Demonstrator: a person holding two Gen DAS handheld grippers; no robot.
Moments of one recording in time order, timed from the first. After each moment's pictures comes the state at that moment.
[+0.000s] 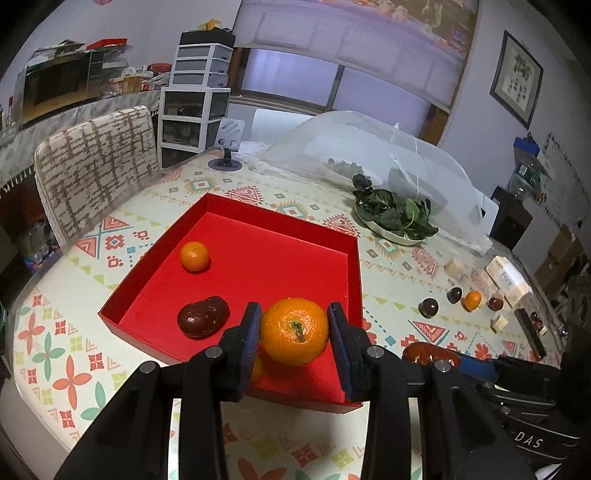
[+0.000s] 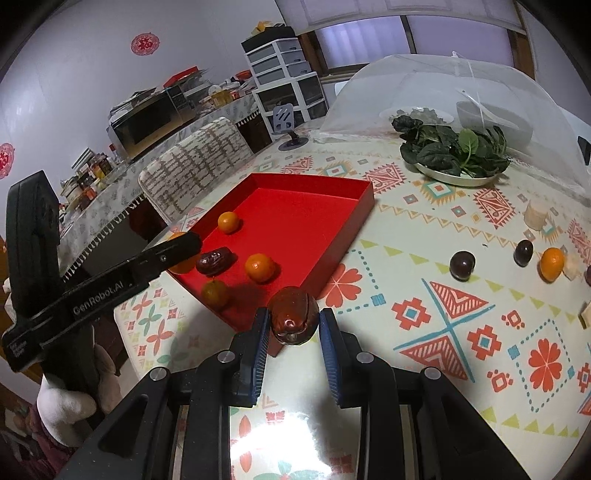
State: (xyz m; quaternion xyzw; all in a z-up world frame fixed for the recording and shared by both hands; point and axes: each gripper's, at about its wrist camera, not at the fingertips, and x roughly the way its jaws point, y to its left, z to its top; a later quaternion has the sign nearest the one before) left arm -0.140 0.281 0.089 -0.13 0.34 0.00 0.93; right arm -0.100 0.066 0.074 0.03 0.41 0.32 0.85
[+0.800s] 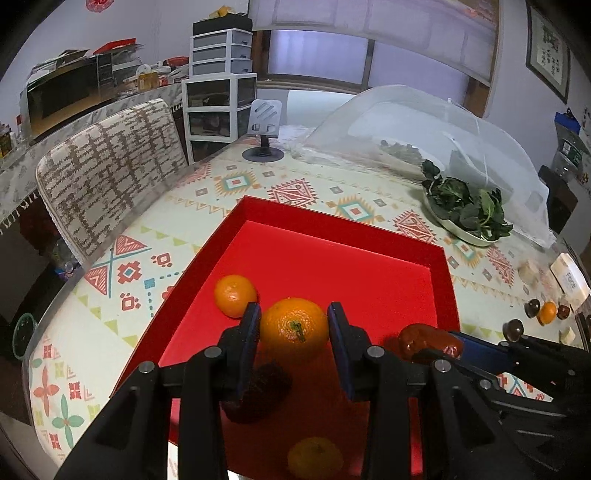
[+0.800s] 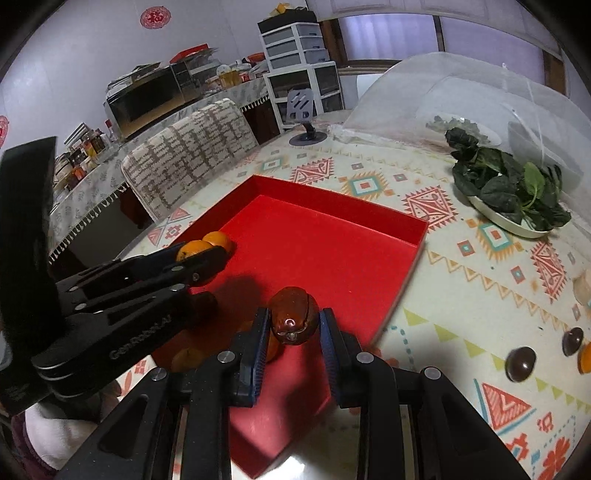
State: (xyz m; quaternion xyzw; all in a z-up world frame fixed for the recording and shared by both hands) left arm -0.054 0.321 0.058 -0.08 0.38 0.07 0.92; right arm -0.017 0.153 0.048 -0.02 0.42 0.33 0.84
